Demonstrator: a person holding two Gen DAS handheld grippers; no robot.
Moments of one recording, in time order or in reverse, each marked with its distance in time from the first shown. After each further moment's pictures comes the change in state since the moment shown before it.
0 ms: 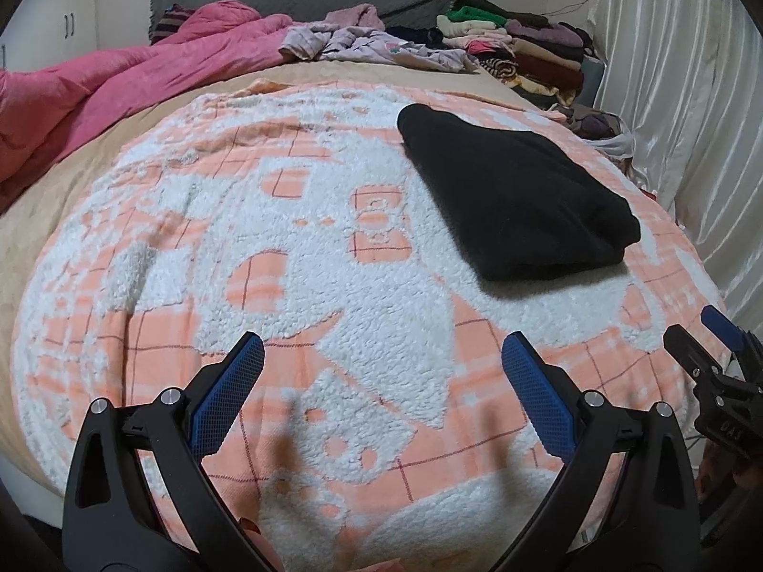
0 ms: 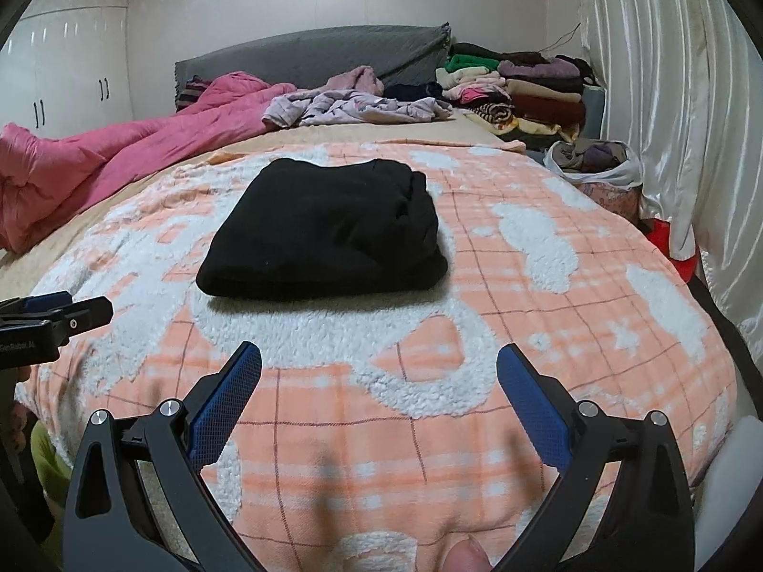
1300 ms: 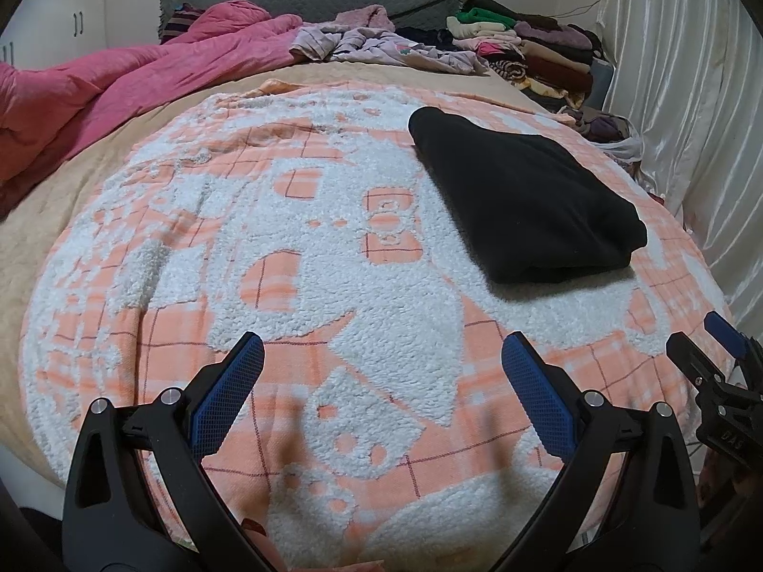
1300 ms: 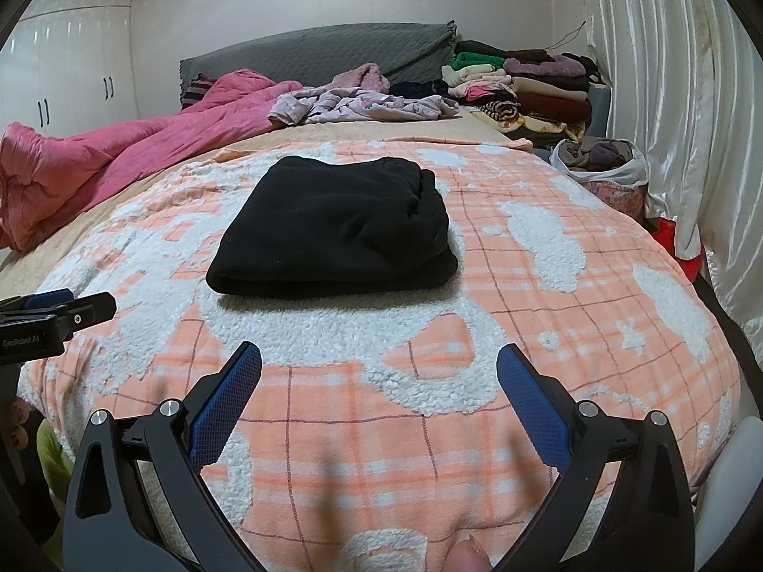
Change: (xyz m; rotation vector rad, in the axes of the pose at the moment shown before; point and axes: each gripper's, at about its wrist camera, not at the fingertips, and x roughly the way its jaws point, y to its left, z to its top) left arm -0.004 0.005 0.002 -0.008 -0.001 0.021; right arm 0.001 0.005 0.001 -0.004 0.007 0.013
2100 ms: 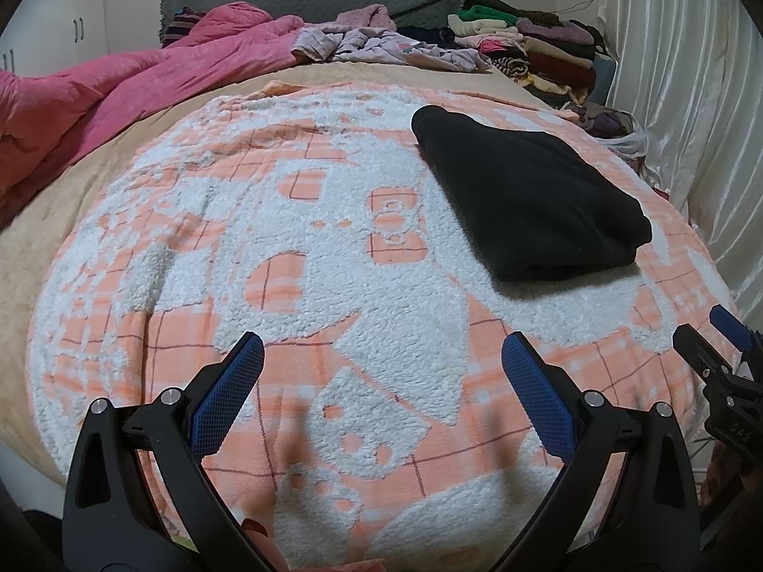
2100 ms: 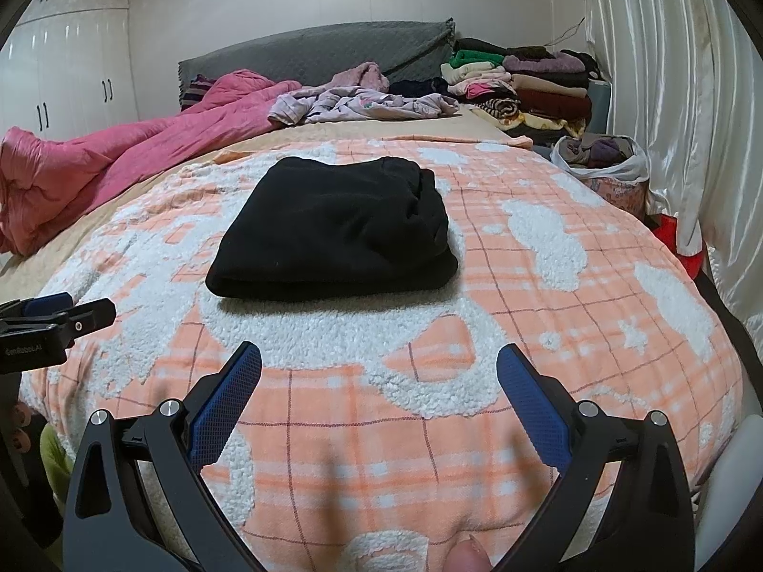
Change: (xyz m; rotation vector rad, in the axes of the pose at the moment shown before) left arm -0.003 0.000 0.003 0.010 0.004 0.021; right arm 0.000 -0.003 0.002 0.008 0.001 0.009
